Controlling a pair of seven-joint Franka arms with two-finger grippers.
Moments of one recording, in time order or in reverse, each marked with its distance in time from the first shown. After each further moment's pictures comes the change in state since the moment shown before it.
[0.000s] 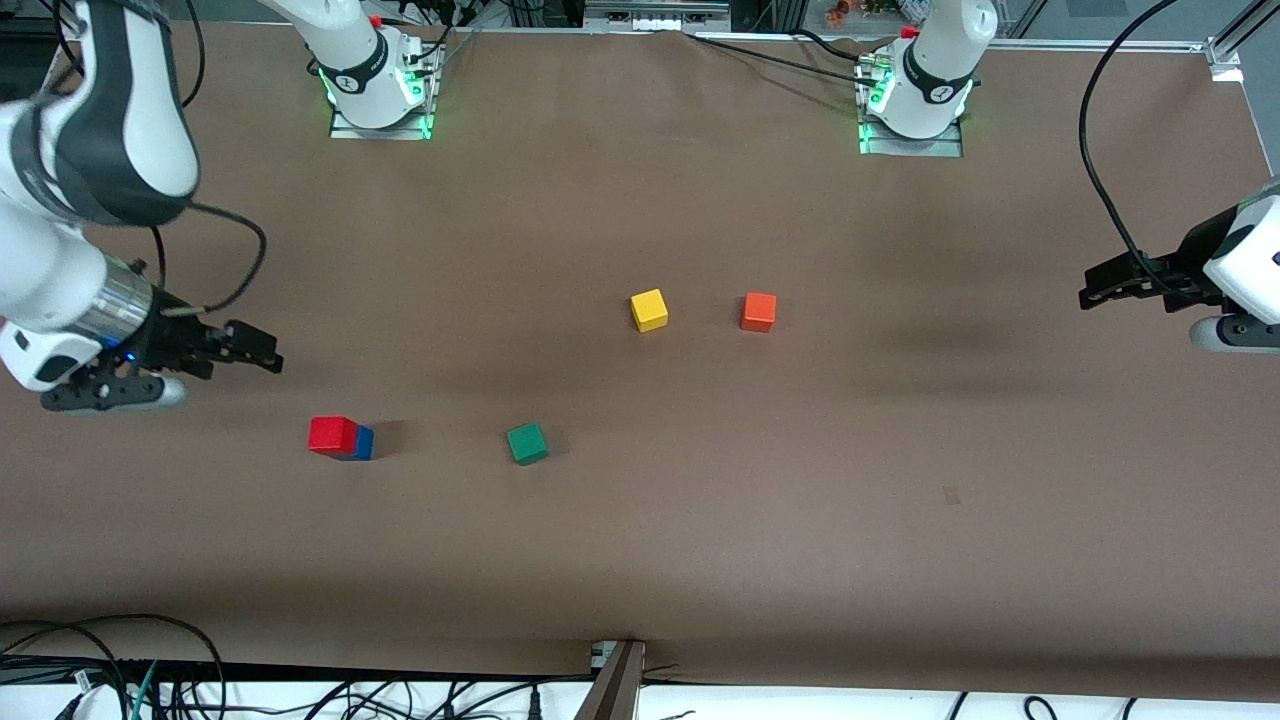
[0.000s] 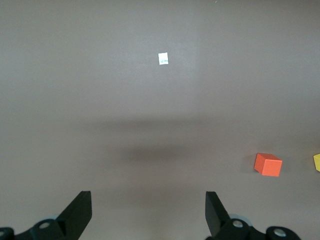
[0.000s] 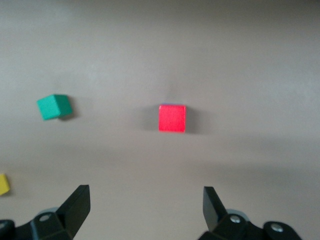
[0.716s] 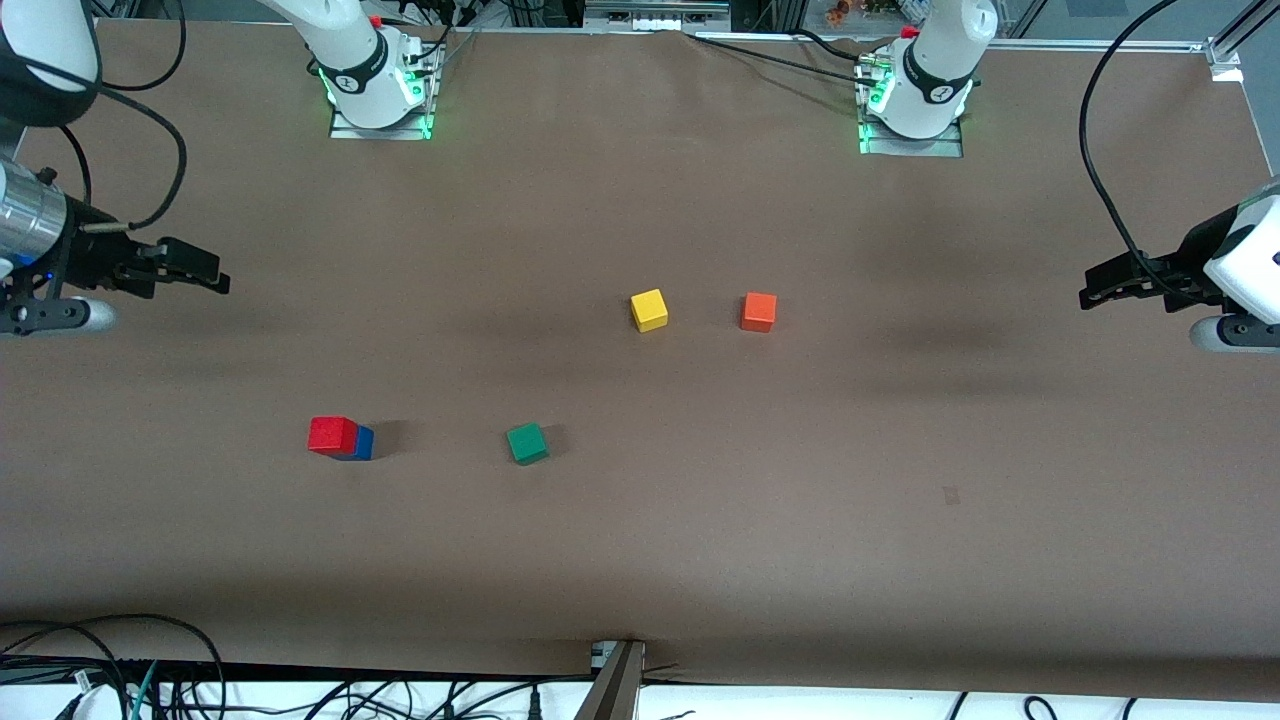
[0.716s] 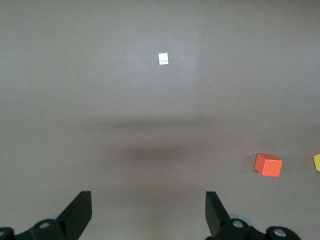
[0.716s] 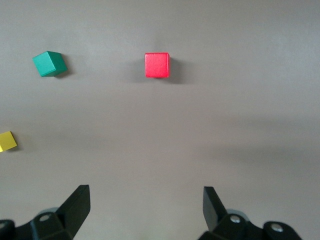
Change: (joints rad) left arm 0.000 0.000 0.000 0.000 0.000 0.000 0.000; right arm -0.005 -0.132 -0.032 -0.001 -0.067 -0.237 0.034
